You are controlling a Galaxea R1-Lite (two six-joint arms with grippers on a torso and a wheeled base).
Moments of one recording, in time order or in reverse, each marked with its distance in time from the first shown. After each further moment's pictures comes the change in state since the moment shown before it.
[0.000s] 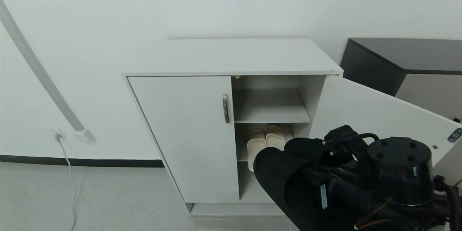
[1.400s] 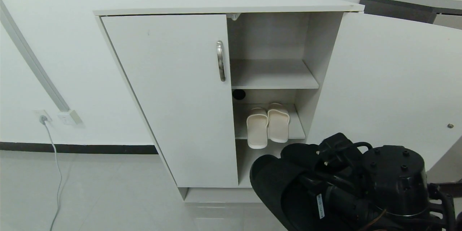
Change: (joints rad) left arm 0.000 0.000 0.000 0.000 -0.001 0.001; right arm 0.040 0.022 0.016 -0.013 -0.007 -0.012
